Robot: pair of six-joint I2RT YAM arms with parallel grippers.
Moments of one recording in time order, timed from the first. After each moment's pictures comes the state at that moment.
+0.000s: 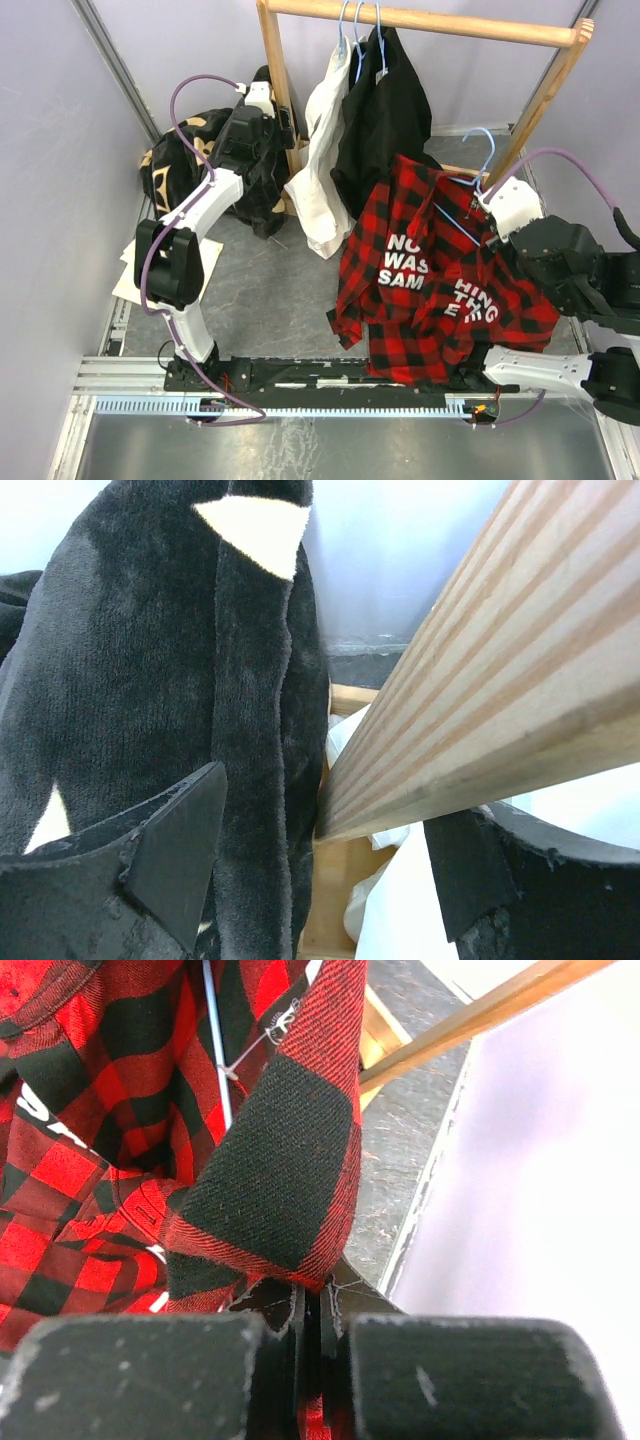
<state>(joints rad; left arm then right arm) -0.30 1.83 1.53 0.05 -0.14 -0.16 1.03 0.95 1.80 -1.60 0.71 0.03</state>
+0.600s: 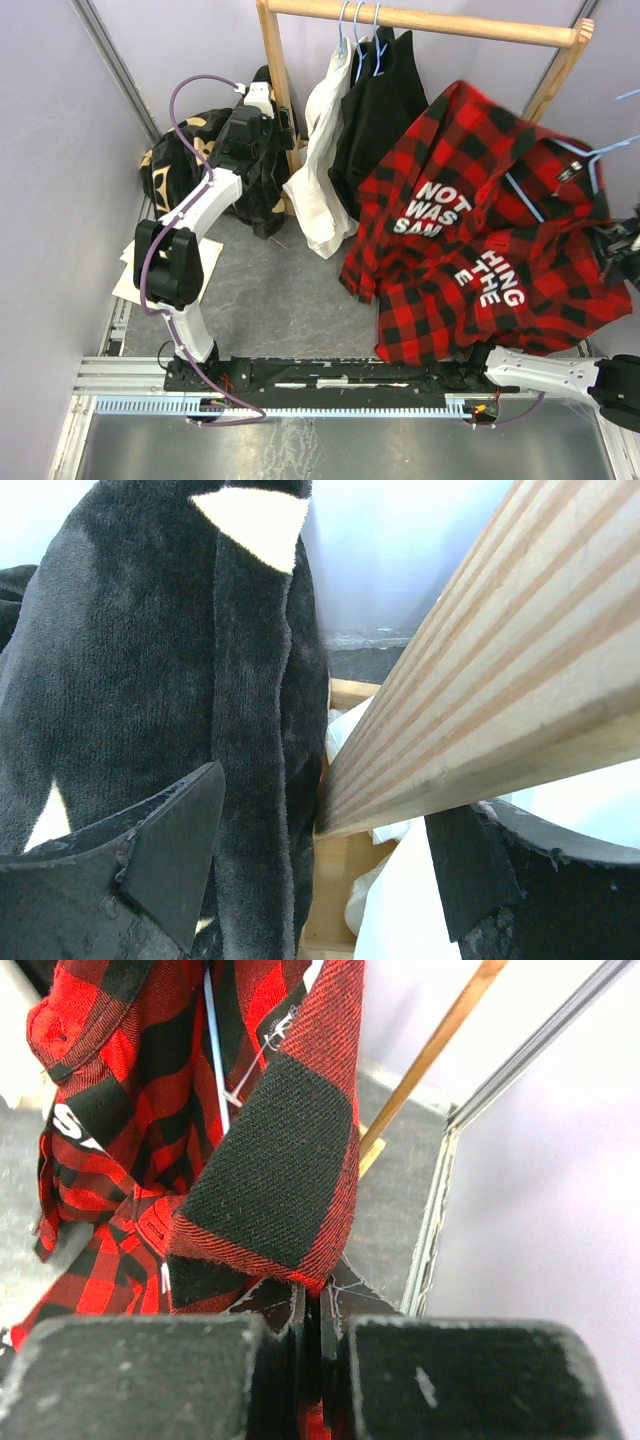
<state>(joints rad) -0.29 1.83 1.53 0.04 -0.12 -0.16 1.03 0.89 2.18 -1.57 0.74 -0.09</state>
